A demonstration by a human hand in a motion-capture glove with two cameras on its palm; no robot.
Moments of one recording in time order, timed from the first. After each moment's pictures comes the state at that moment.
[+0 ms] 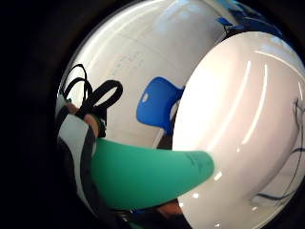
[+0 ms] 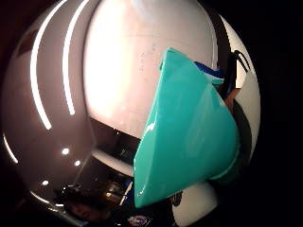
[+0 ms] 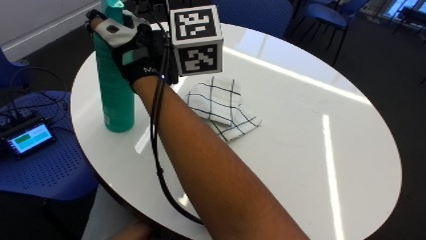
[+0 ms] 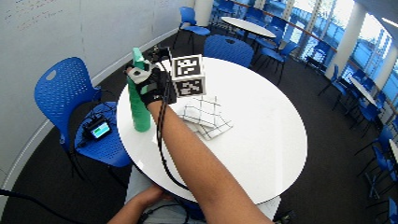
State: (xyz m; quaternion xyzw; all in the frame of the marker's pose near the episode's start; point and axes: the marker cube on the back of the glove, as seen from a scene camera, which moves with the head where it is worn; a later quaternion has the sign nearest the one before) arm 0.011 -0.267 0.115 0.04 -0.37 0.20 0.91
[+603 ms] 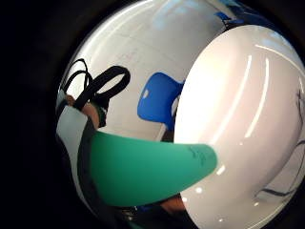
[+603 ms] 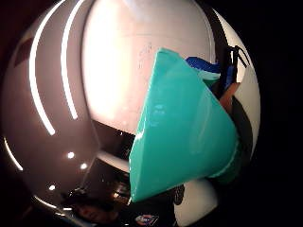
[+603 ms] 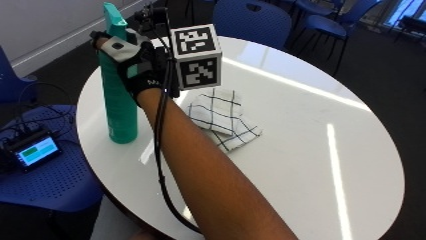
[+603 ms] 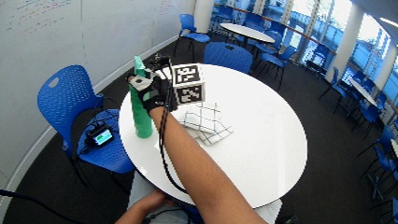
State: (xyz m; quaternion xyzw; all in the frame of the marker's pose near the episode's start) arm 0.023 -0.249 0.138 -0.01 -0.39 0.24 0.89
